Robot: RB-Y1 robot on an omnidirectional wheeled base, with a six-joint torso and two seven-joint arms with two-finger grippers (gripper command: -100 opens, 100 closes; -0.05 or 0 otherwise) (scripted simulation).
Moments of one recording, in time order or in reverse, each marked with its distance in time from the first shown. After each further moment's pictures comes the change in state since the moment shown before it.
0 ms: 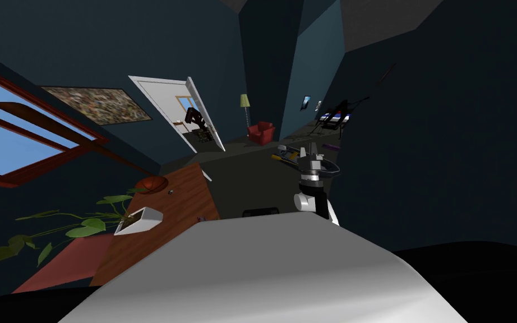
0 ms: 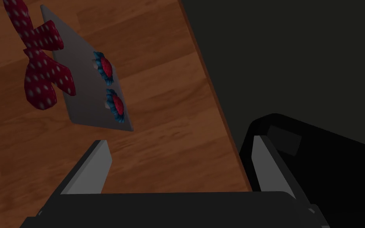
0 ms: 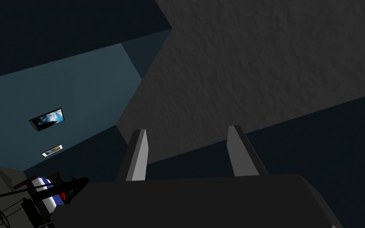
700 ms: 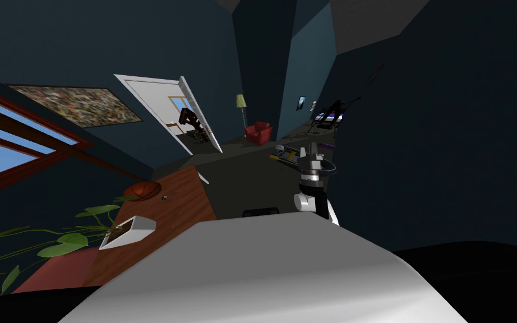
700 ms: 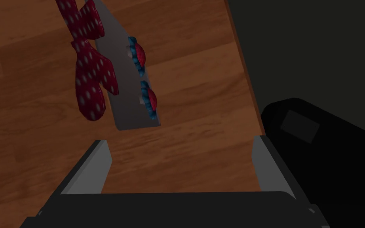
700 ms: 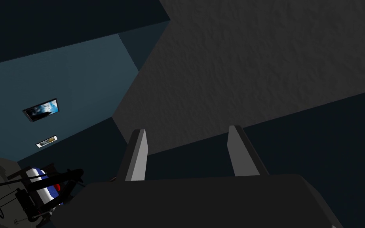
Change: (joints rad) left arm -0.003 0.035 0.000 0.111 0.120 0.050 0.022; right arm 0.000 0.000 0.000 0.000 0.000 0.000 0.000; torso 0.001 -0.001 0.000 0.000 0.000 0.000
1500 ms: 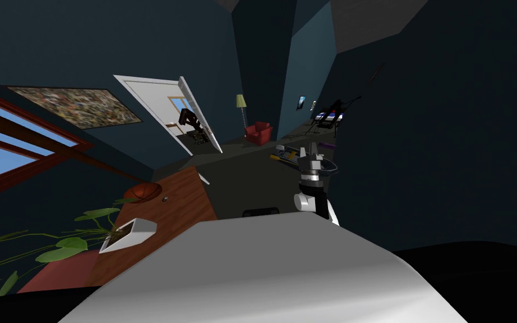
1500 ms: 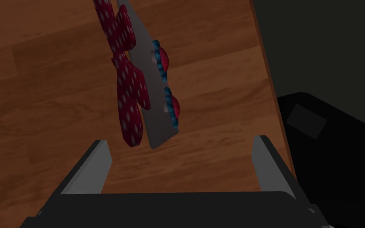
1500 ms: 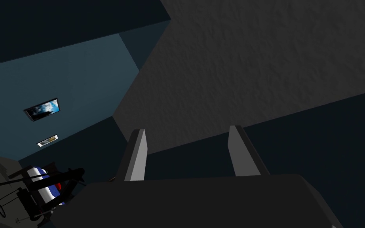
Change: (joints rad) left arm -0.008 -0.013 -0.002 0.046 0.013 0.003 0.007; right arm 0.000 0.000 0.000 0.000 0.000 0.000 0.000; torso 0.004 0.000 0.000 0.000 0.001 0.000
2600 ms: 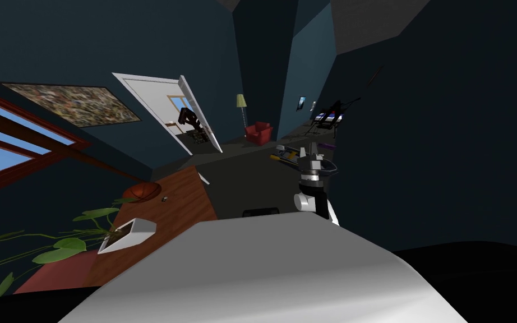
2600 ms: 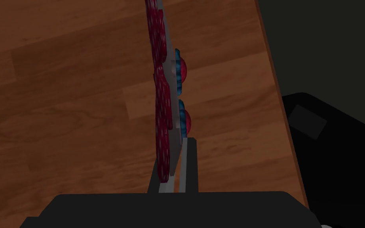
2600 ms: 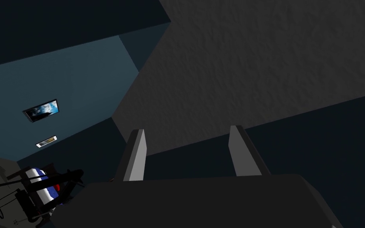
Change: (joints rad) left arm -0.006 0.006 -0.017 -0.001 0.014 -0.012 0.001; right arm 0.000 0.000 0.000 0.000 0.000 0.000 0.000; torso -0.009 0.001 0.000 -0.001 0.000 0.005
